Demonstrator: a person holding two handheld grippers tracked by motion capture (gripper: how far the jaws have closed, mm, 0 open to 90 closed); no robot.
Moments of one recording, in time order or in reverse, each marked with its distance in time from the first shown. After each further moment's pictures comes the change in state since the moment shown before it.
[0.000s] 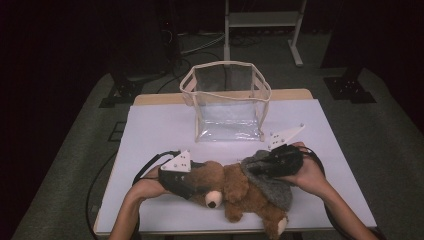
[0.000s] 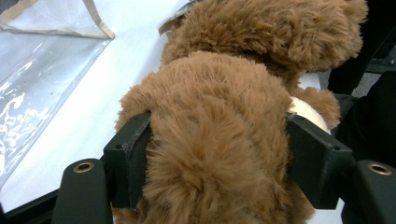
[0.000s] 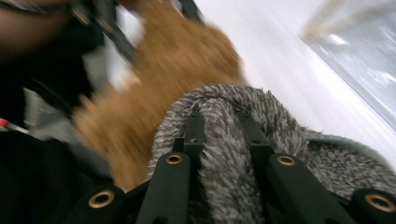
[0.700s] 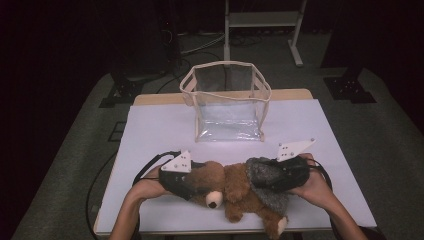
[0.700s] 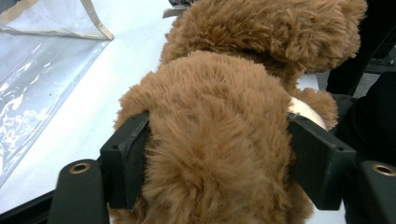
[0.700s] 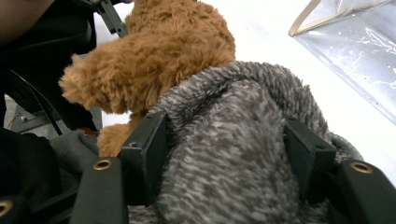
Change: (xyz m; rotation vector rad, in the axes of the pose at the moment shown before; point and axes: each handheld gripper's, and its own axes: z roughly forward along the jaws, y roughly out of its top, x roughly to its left) left arm -0.001 0.001 0.000 0.004 -0.003 -0.002; right arm 0.008 -0.039 -0.004 -0.051 -0.086 -0.023
